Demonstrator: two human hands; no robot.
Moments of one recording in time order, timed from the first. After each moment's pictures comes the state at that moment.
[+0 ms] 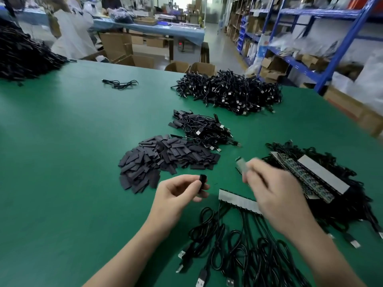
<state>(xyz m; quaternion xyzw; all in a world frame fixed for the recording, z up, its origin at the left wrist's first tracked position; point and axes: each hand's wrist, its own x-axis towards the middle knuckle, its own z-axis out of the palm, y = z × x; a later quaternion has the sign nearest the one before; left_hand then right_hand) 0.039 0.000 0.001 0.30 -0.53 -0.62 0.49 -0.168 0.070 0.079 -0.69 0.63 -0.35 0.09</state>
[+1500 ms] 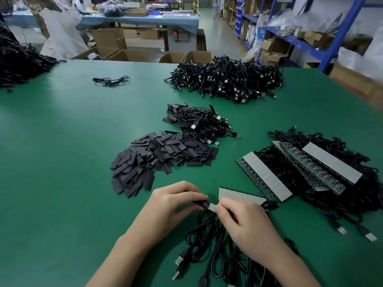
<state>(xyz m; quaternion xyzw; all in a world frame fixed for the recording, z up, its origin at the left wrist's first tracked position) 0.055 -0.018 -0.009 0.25 -0.88 -0.21 0.34 -0.151 0.076 0.003 -0.70 0.63 -0.27 0.19</state>
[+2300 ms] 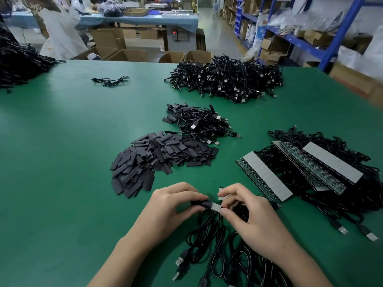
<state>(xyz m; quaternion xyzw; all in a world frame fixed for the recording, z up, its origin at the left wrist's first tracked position) 0.055 -0.018 -0.012 0.27 -0.87 -0.24 0.34 -0.166 0.076 0.007 -0.66 0.60 -0.36 0.26</state>
